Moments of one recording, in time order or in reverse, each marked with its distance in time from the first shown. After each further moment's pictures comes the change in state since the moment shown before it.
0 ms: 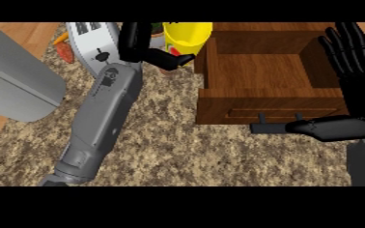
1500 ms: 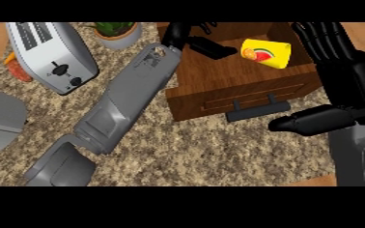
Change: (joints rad) left arm -0.378 -0.005 -0.435 0.505 0.224 0.228 0.311; right arm -0.116 0.019 0.070 0.044 -0.023 0.050 -0.019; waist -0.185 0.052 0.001
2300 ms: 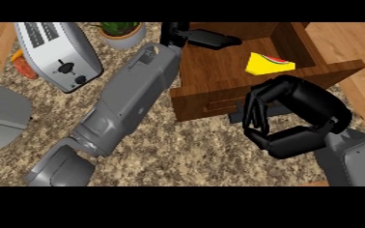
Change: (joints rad) left arm 0.037 0.000 0.067 -0.101 0.259 0.012 -0.231; right arm 0.002 -0.094 0.226 0.022 -0.132 0.362 0.088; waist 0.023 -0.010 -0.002
